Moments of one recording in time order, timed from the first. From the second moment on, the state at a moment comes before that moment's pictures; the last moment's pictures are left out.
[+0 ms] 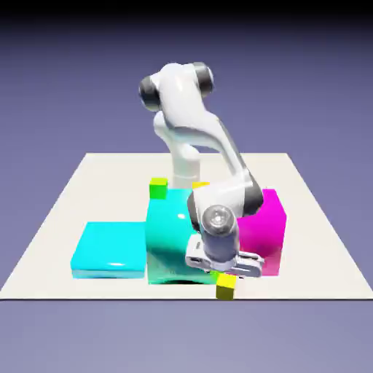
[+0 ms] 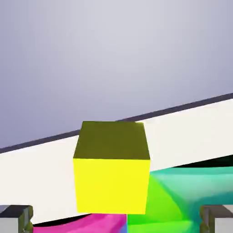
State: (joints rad) arm -0.27 0.74 0.46 -1.70 -0.07 1.87 1.27
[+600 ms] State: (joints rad) arm -0.17 0.44 0.45 -1.77 0.00 1.69 0.92
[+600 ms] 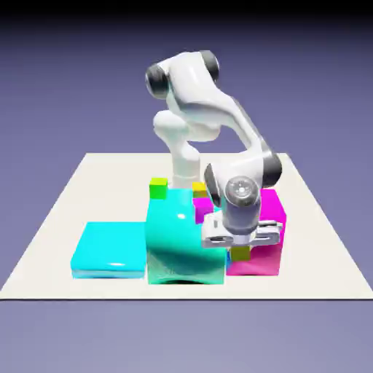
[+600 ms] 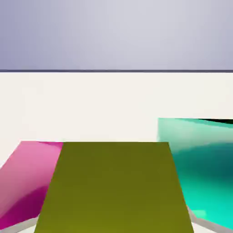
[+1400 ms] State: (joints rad) arm 0.10 0.14 0.06 -1.86 -0.10 1.46 0.63
